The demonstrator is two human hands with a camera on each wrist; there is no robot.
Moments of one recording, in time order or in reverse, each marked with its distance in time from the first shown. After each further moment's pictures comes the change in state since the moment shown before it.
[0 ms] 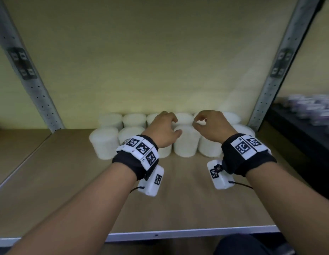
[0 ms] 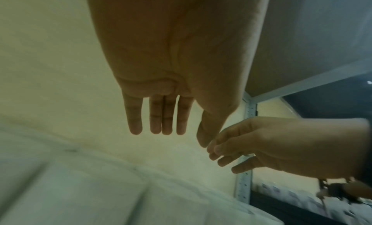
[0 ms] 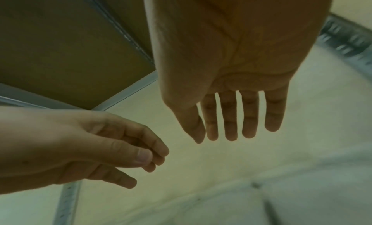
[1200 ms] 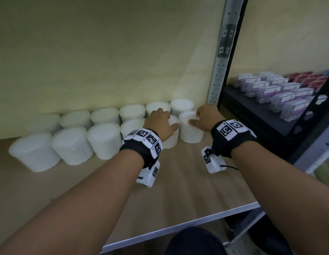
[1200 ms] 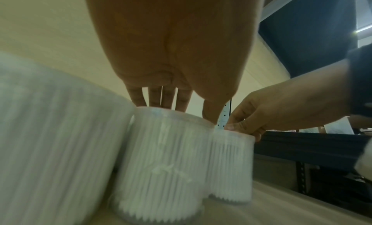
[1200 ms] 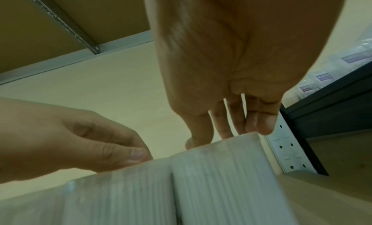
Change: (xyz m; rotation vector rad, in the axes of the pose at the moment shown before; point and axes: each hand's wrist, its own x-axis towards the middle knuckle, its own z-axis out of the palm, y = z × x) left_hand 0.081 0.087 0.124 0.170 -0.142 0.039; right_hand 0.006 0.142 -0.041 -0.420 -0.118 0.266
